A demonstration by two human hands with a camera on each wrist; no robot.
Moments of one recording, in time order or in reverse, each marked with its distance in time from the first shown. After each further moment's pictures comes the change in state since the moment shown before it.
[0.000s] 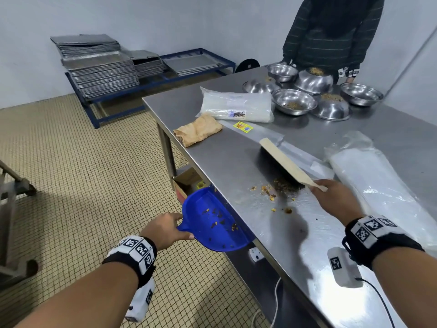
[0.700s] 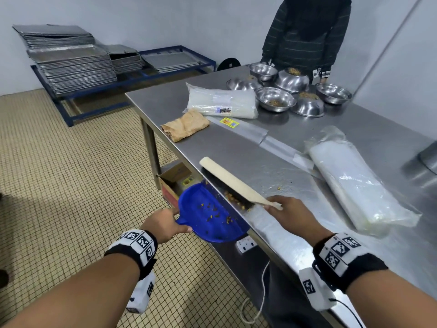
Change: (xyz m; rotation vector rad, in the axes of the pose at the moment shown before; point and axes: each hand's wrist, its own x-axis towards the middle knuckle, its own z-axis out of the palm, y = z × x) left_hand -0.006 0.000 0.007 -0.048 -0.017 0.065; right_hand -0.103 -0.050 0.032 -0.041 -0.195 -0.183
